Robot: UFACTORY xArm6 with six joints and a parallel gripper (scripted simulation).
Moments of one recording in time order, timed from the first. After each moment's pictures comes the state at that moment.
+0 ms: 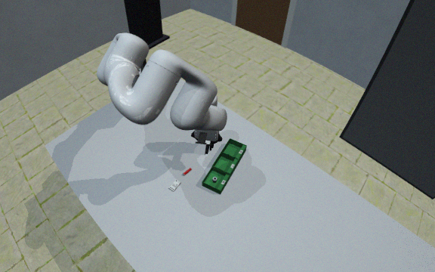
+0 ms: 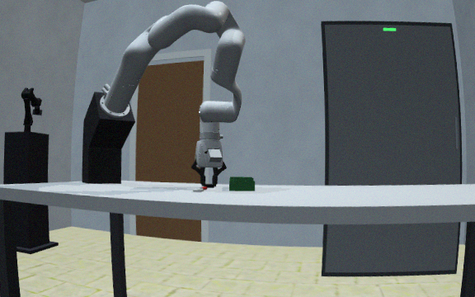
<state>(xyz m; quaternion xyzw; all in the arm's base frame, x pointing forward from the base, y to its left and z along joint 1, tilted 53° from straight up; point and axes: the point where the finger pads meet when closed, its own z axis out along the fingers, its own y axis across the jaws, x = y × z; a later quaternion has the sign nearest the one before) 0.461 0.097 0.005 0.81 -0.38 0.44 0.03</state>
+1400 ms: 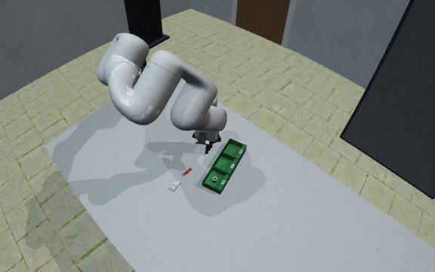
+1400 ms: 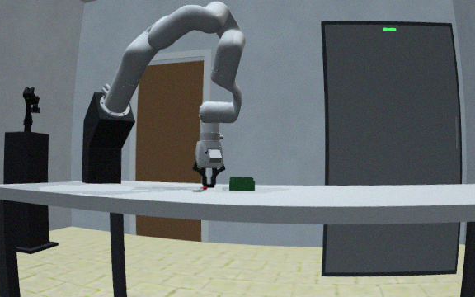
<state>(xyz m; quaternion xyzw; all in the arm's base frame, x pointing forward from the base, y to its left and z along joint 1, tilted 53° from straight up) 0.462 0.096 0.004 0.81 -0.38 0.44 0.03</state>
